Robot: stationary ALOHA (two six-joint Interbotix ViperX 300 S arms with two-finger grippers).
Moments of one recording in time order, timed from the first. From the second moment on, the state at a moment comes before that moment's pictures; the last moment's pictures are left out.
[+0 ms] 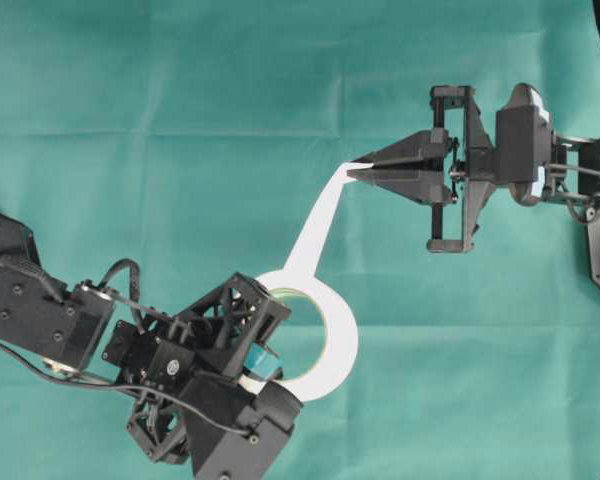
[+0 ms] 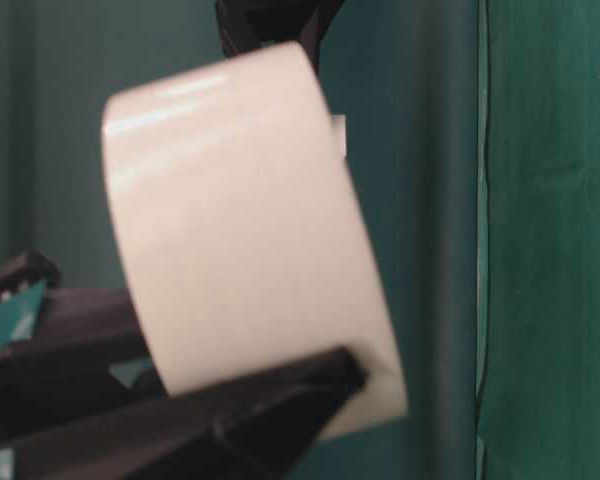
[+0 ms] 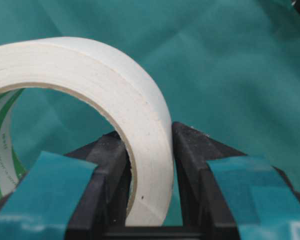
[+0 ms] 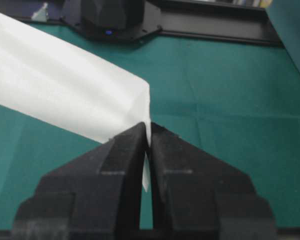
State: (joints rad) left arm -0.37 -0.02 0.14 0.00 0.74 0.36; right arm -0.12 -0.31 0.98 0.00 -0.52 0.04
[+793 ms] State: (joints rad) left arm -0.41 -0.05 0.13 0.00 0.55 0.55; right arm -0.18 -0.21 0.97 0.00 -0.54 0.04
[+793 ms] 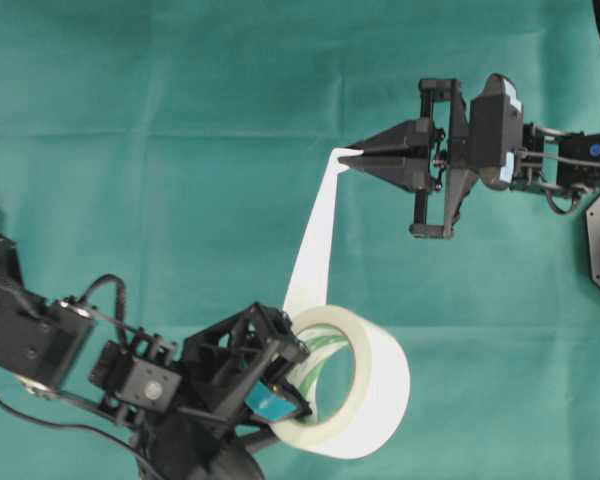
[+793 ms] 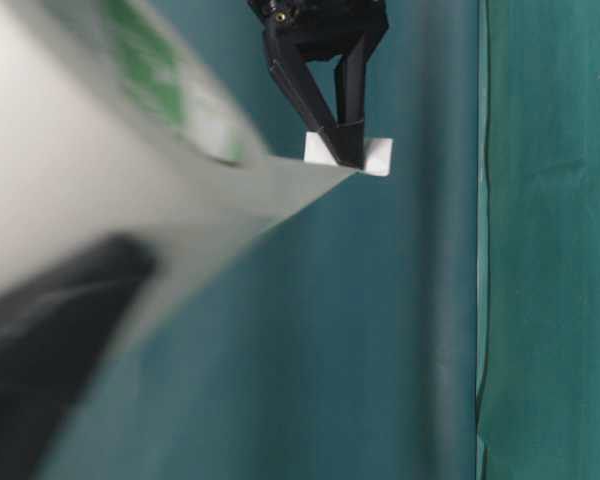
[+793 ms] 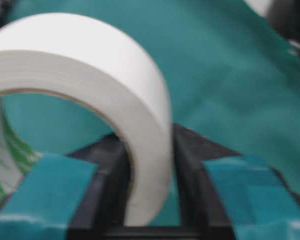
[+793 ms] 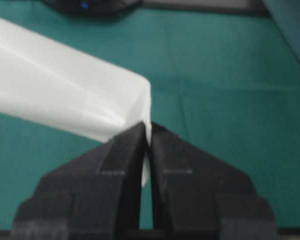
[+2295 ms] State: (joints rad) left arm -0.45 -0.29 0.39 -0.01 -0.04 0.64; right arm -0.23 -0.12 0.97 0.00 -0.47 0.11
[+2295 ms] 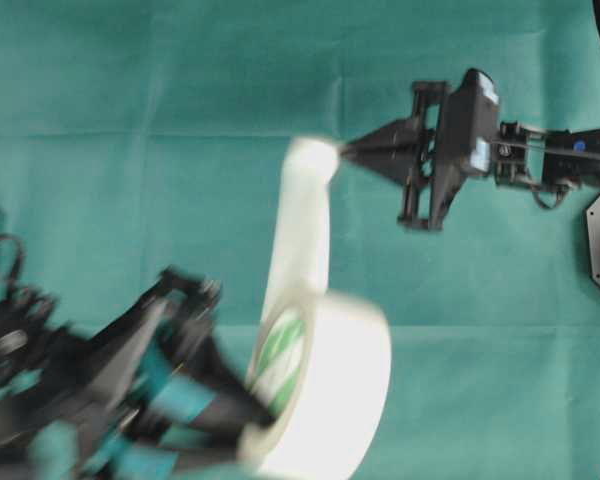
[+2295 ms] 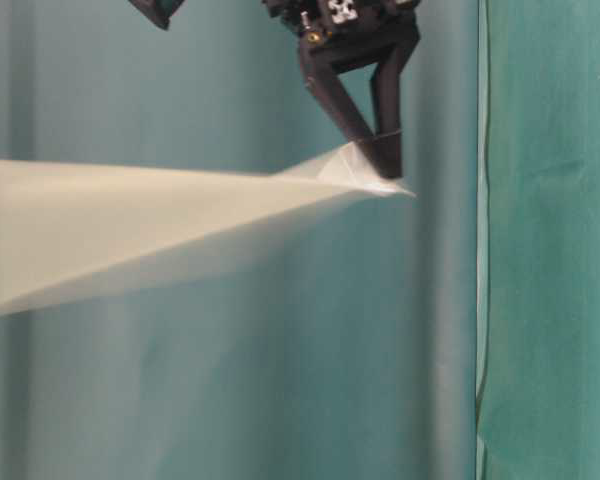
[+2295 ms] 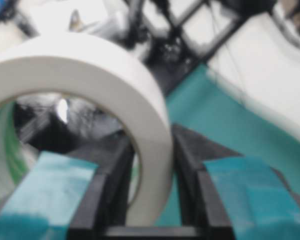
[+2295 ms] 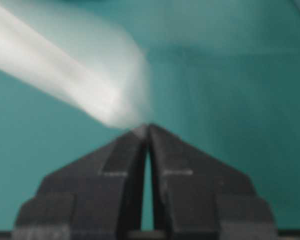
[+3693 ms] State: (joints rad) left arm -0.38 -0.39 0.52 -0.02 -0.19 0.68; right arm -0.27 -0.11 0.97 0.00 -0.46 0.11
